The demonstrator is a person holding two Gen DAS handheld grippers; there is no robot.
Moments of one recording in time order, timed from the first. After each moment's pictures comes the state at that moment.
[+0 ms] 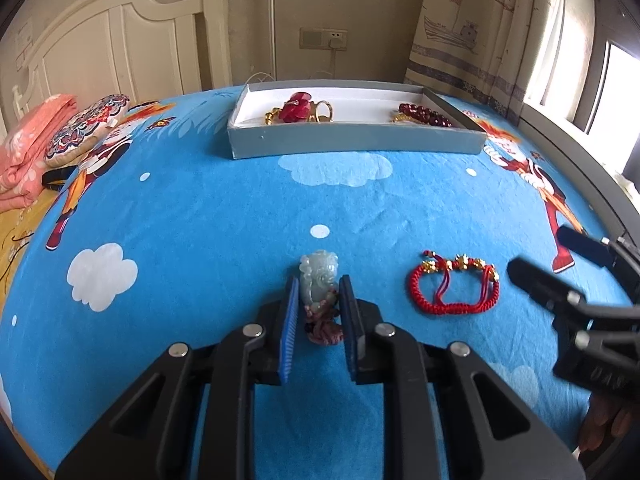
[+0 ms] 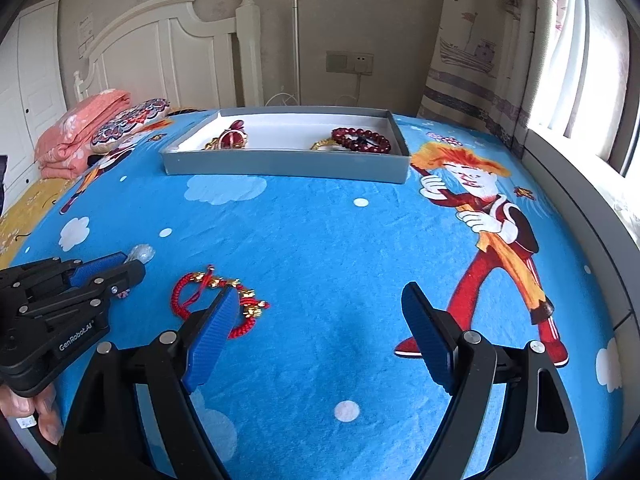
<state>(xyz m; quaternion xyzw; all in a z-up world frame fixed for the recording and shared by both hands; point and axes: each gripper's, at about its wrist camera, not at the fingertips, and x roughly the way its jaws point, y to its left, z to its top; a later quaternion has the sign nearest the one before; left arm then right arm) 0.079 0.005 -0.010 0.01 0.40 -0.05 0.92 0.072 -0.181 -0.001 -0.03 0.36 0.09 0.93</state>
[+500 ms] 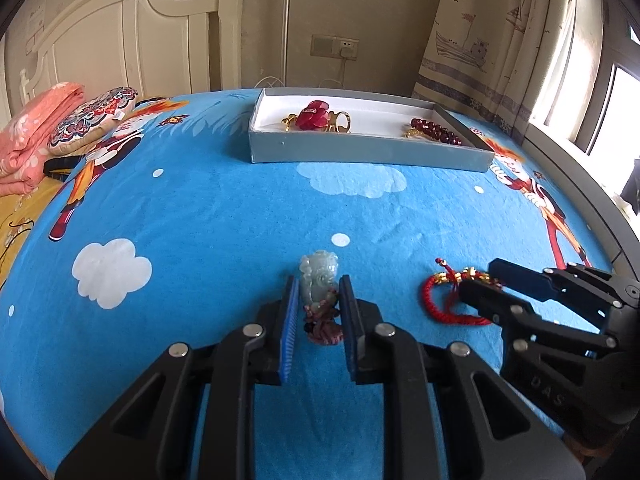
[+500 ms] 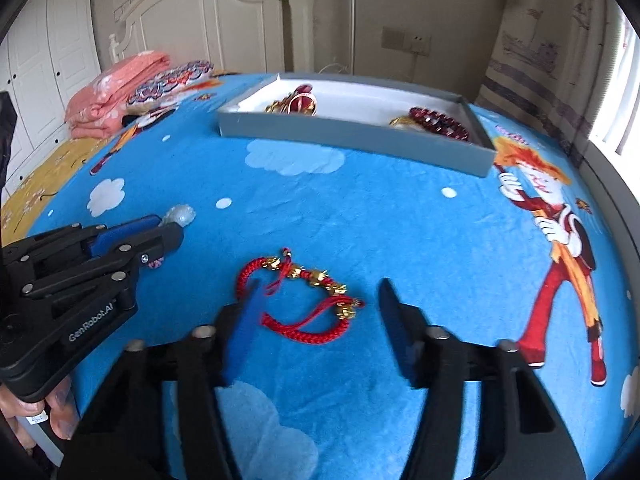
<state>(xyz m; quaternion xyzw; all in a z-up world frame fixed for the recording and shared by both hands) 0.078 0.023 -0.007 -0.02 0.39 -0.05 0.92 0.088 -0.132 -0.014 -0.06 0.41 0.15 0.90</state>
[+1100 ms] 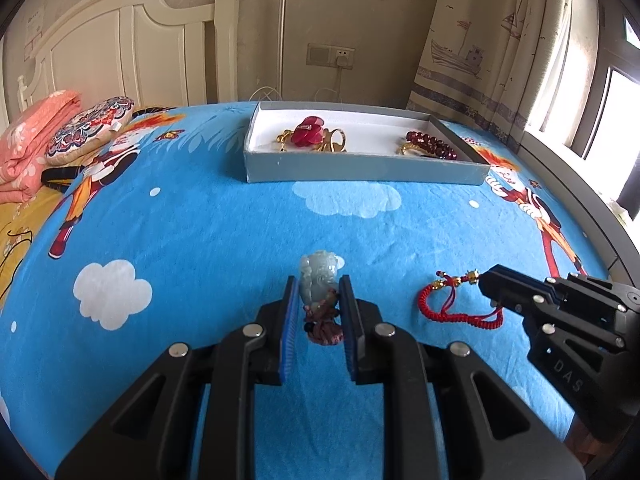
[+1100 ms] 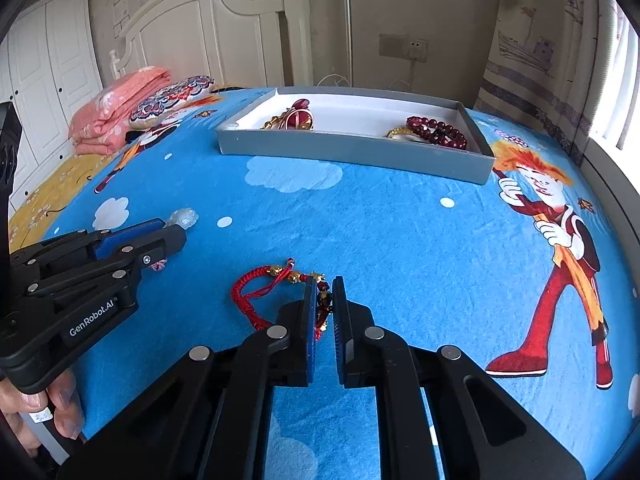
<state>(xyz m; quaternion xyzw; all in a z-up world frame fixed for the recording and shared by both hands) 0.083 0.019 0.005 -0.02 0.37 -0.06 0.93 0.086 -0.146 -0.003 -0.03 0.39 0.16 0.91</state>
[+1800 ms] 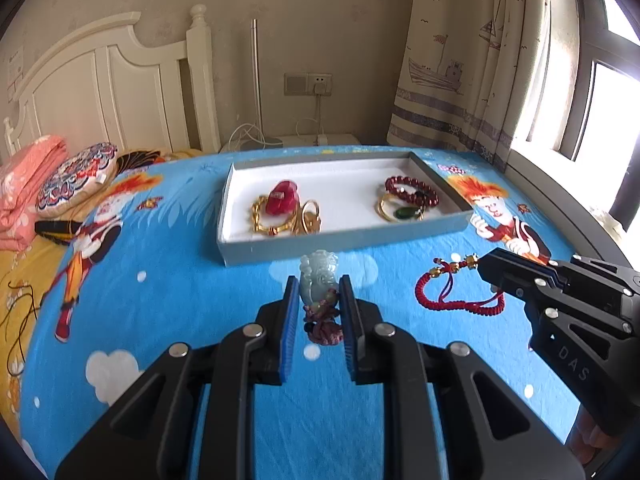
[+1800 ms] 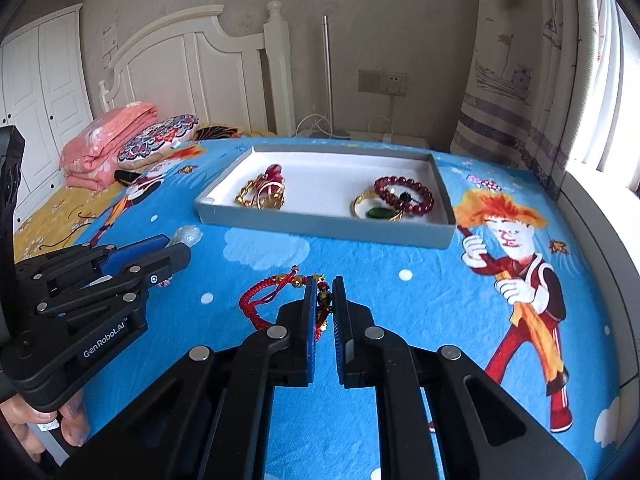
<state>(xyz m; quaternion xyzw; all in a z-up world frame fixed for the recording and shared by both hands) 0.122 -0.003 0.054 0.02 0.34 -0.08 0.94 0.112 -0.163 0.047 -0.02 0.34 0.13 0.93</state>
